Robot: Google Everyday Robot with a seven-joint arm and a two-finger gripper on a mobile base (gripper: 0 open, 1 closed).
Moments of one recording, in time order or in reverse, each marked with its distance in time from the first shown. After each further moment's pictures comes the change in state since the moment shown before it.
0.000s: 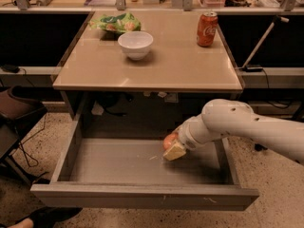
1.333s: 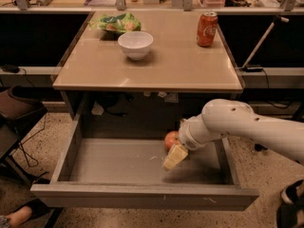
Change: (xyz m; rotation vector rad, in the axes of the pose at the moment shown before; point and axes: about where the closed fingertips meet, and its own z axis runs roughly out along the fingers) arm 0.000 0.000 0.000 0.000 0.000 0.000
